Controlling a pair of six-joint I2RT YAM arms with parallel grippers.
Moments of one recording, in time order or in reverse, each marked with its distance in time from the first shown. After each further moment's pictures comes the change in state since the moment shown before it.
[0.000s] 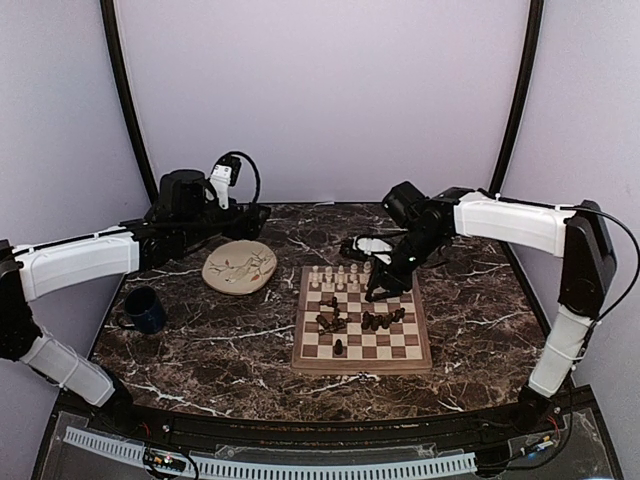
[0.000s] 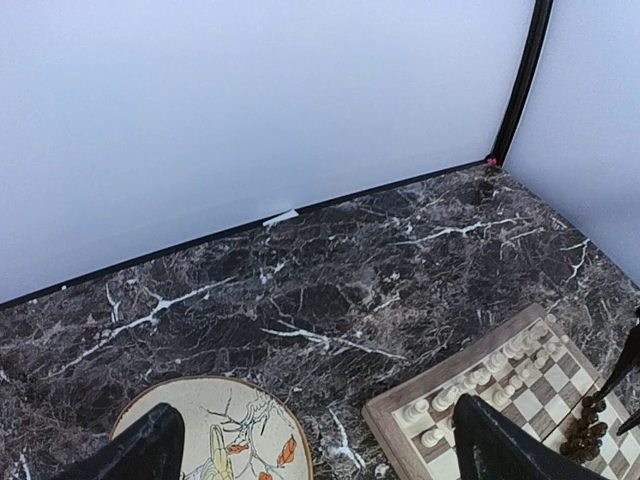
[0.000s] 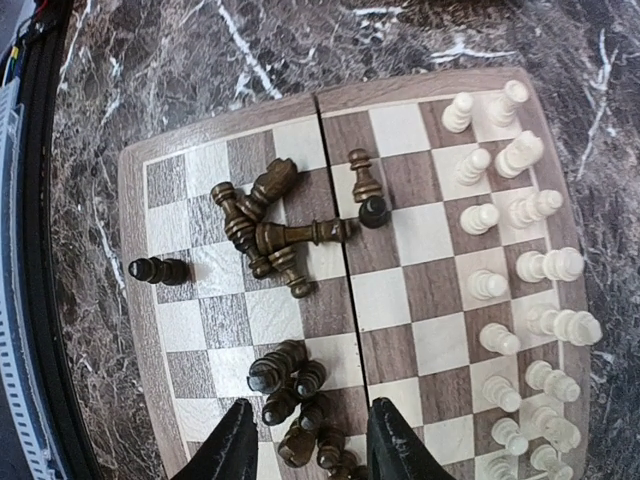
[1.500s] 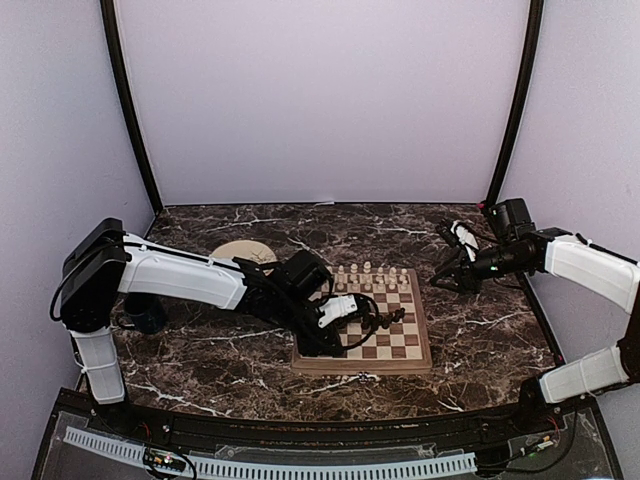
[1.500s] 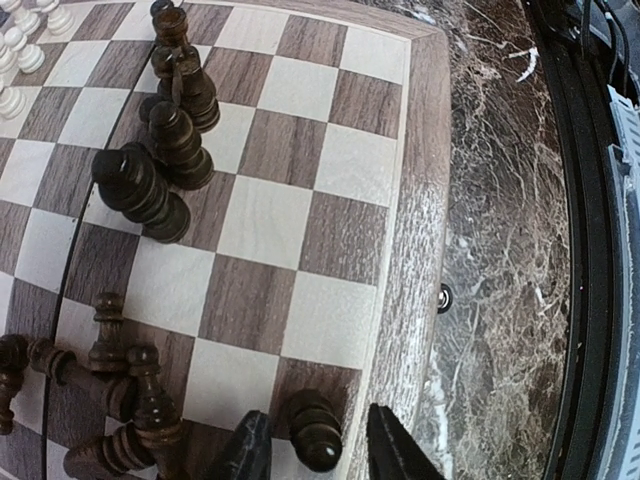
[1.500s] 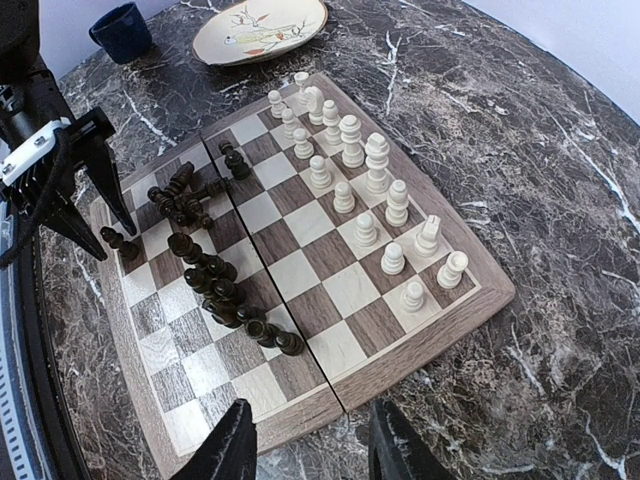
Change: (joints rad) left arm -0.439 0.475 0.209 -0.393 0.417 0.354; right arm -0.445 -0.505 -0.569 0.334 -0.248 0.076
